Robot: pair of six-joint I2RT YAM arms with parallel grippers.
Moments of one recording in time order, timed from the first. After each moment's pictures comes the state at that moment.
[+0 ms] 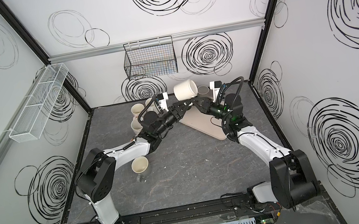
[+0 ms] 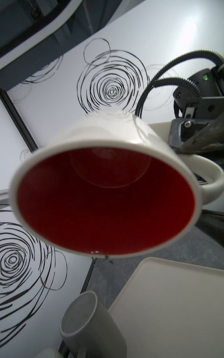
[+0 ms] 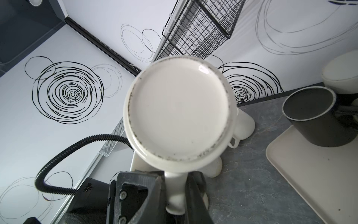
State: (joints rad) left arm -0.64 1.87 1.19 0.92 0.37 -1.21; right arm 0.25 1.33 0.86 0.54 -0.63 0.93
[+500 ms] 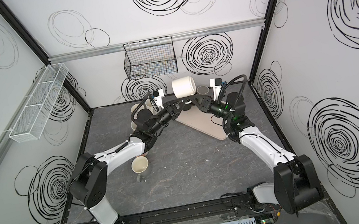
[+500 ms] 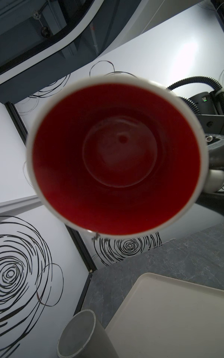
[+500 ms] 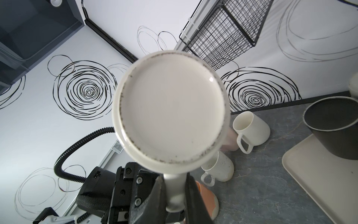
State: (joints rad) left arm -0.62 1.77 1.19 0.83 0.44 -1.23; right arm 0.26 1.29 0.90 0.50 -0.66 0.92
